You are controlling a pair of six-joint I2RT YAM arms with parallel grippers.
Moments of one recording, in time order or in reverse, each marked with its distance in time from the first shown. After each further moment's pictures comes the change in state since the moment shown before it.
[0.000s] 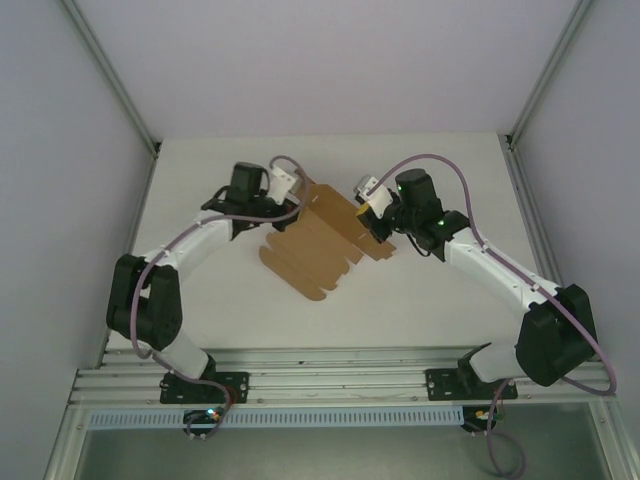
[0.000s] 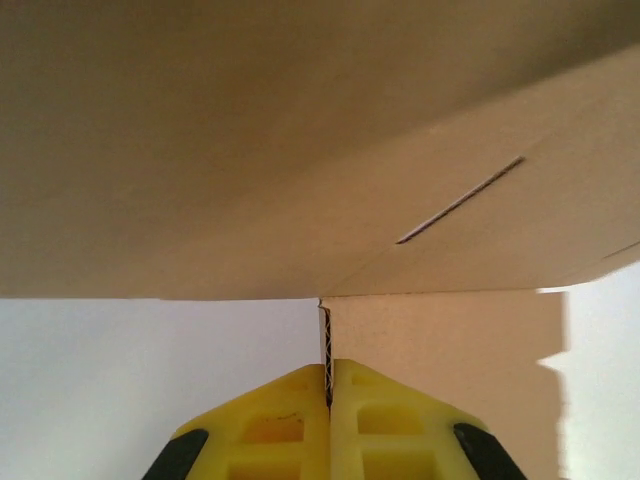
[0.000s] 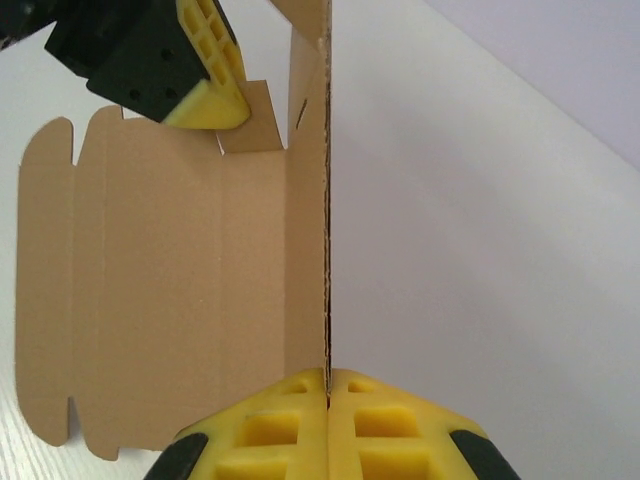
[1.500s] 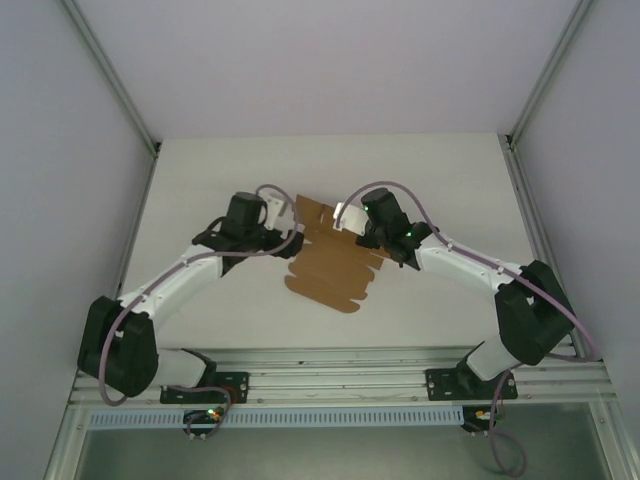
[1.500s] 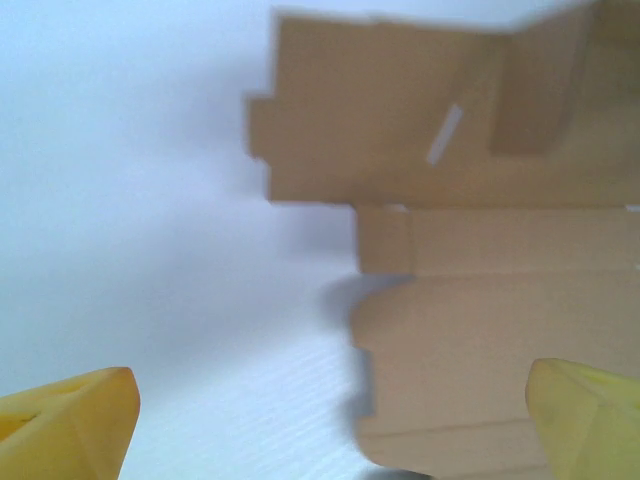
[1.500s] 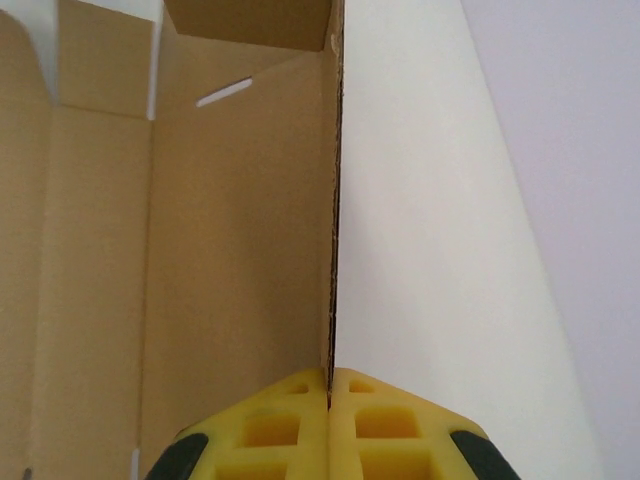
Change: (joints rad) left arm -0.023 -0.278 -0.263 -0.011 -0.287 -0.238; right arm 0.163 0.149 -0.067 0.152 0.514 -0.469
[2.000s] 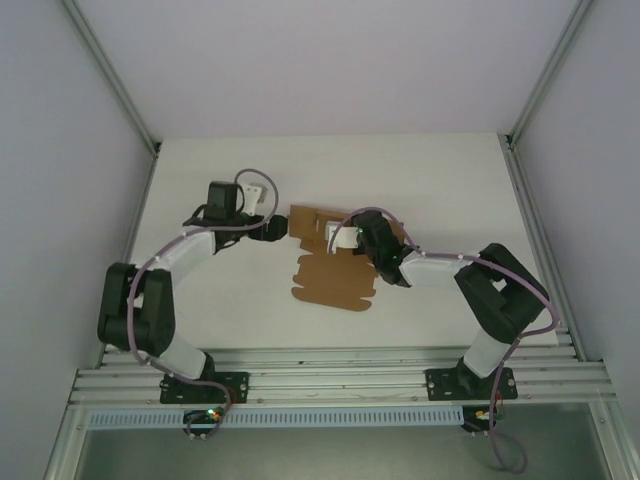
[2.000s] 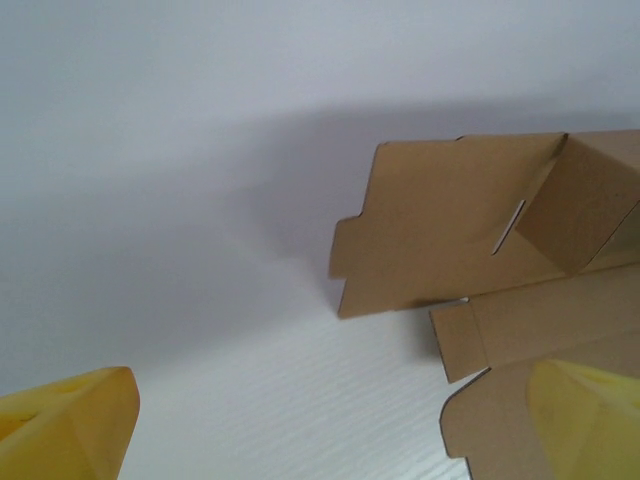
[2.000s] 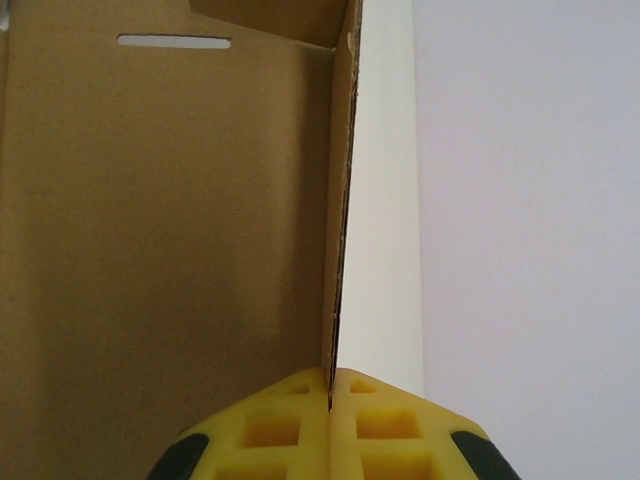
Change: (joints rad) left arm 0.212 0.255 0.072 0.126 0.282 0.053; right arm 0.026 0.161 -0.192 0.569 0.116 -0.369
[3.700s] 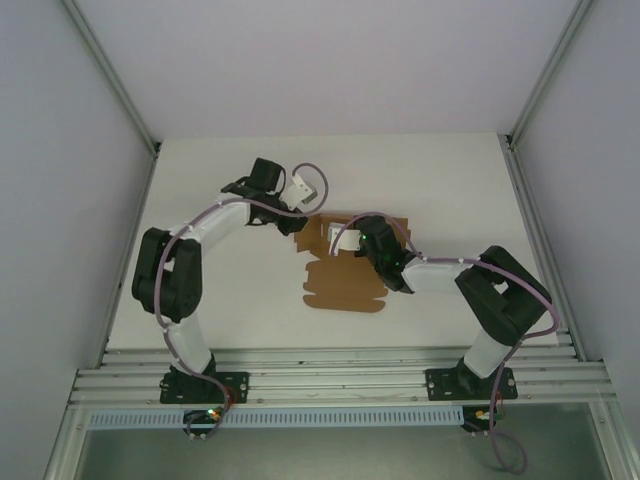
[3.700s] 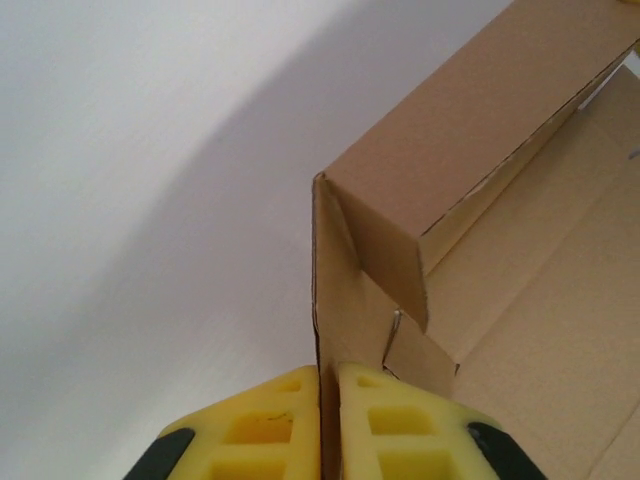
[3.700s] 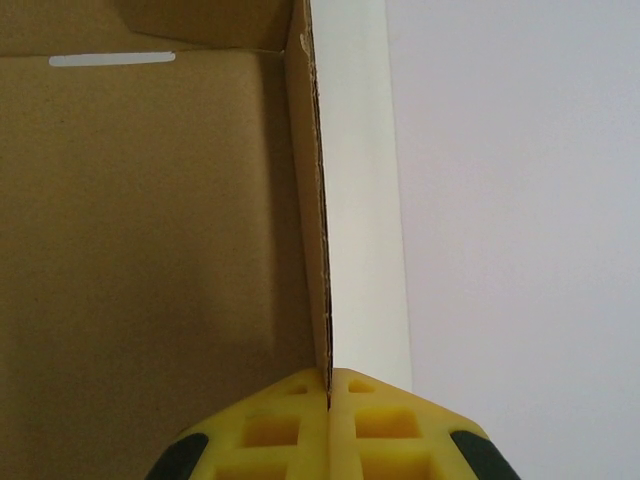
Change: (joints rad) left arm -0.197 0.232 0.377 -0.352 0.022 0.389; right arm 0.018 -0.022 -0.052 0.064 0.048 0.029
